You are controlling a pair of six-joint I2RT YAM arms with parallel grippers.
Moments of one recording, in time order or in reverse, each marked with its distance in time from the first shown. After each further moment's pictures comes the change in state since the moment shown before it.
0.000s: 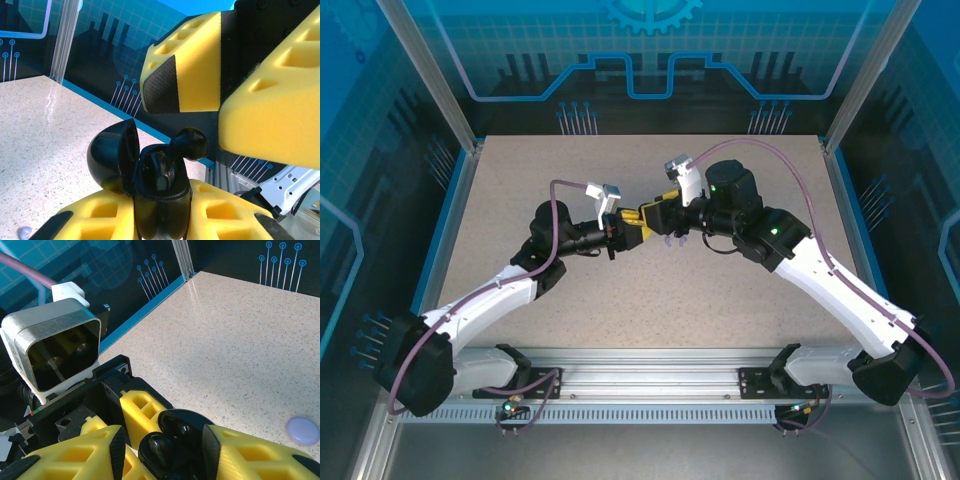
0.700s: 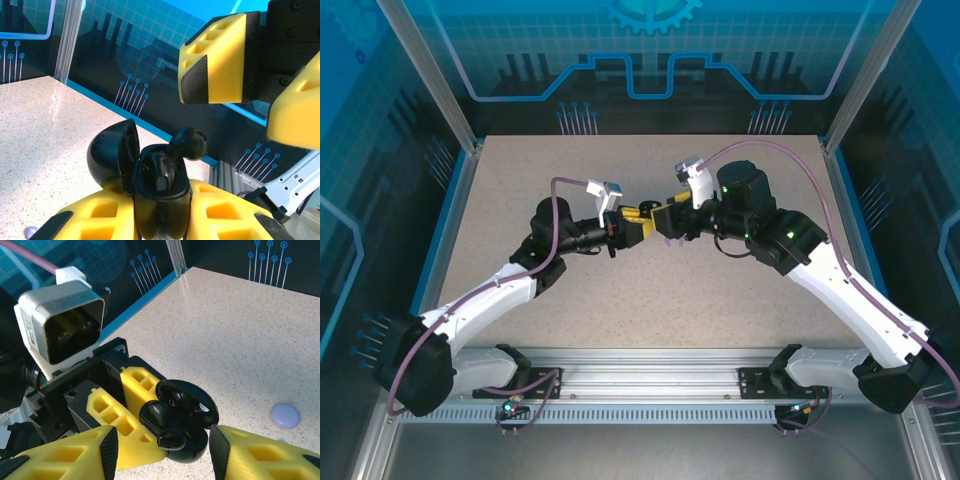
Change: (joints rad) left arm -0.002 0.000 0.034 -0.056 -0.012 0.026; right arm -0.009 -0.050 0.033 -0.117 0.019 -0.029
